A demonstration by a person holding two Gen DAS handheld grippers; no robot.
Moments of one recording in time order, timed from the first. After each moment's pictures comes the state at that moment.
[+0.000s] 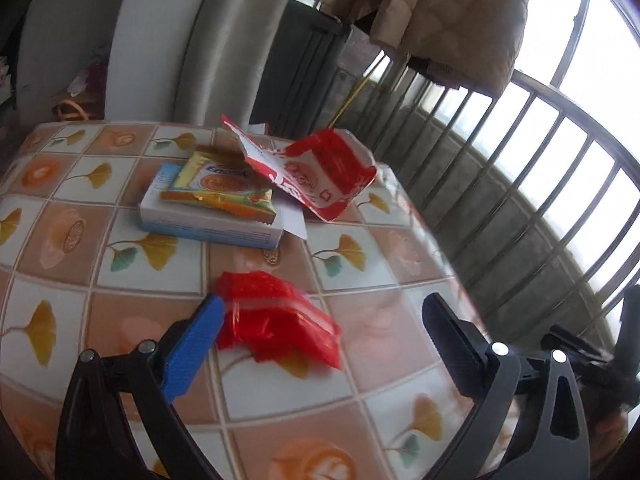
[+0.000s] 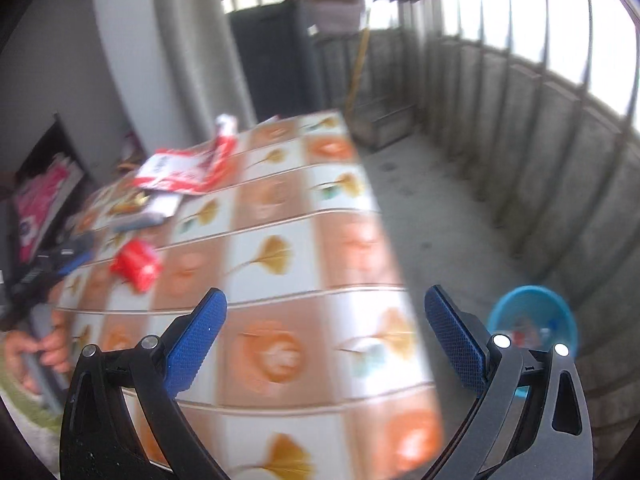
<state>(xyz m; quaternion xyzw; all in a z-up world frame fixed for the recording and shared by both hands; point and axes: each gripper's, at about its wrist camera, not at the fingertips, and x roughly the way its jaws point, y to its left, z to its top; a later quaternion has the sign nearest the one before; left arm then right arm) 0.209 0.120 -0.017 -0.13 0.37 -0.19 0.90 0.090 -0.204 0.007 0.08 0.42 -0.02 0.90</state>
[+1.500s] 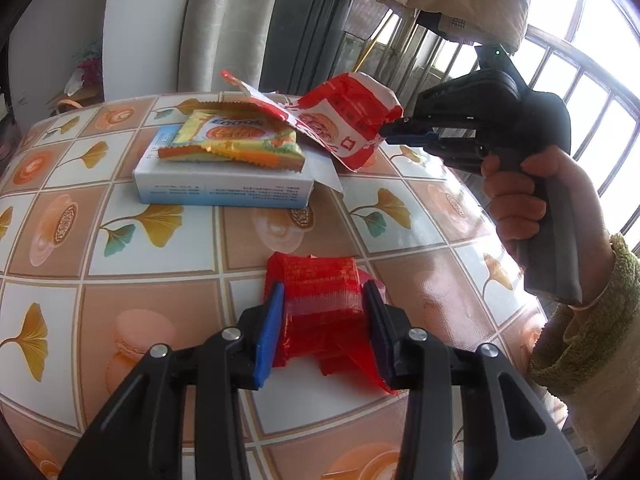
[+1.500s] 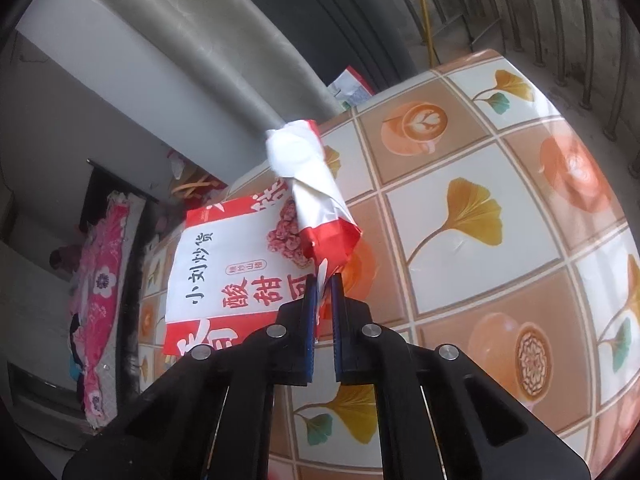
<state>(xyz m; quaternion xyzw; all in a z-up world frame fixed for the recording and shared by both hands) 0.218 0.110 -0.053 -0.08 0.42 -0.17 0.89 0.333 -0.126 -0.043 0.26 0.49 0.09 0.83</state>
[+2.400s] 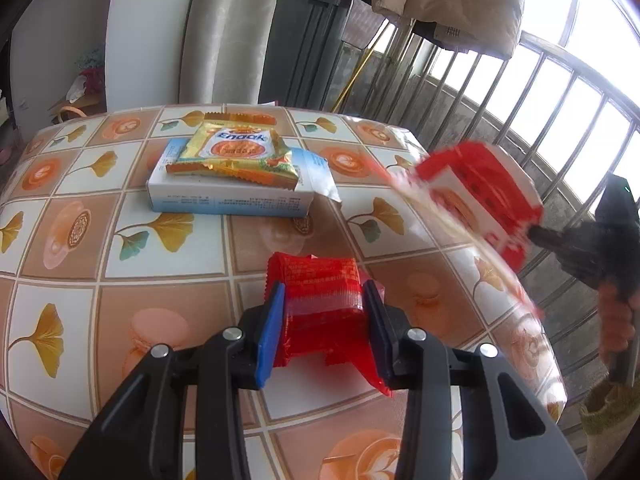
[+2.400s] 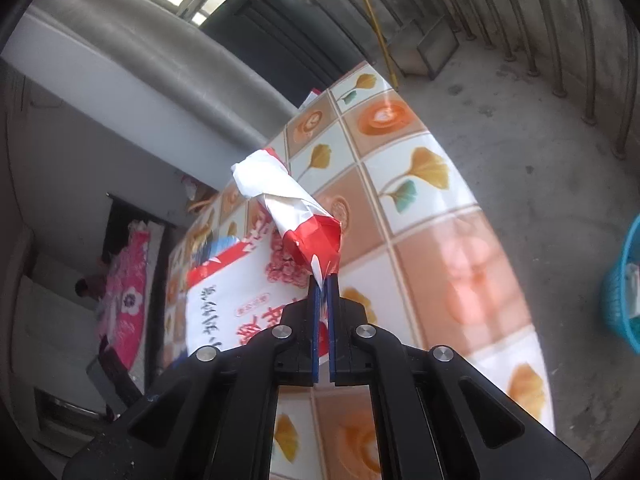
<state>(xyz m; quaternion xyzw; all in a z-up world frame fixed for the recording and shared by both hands) 0.212 0.120 -0.045 -0.08 0.40 -0.18 0.89 0.182 -0.240 -0.017 0.32 0.46 0.08 0.82</state>
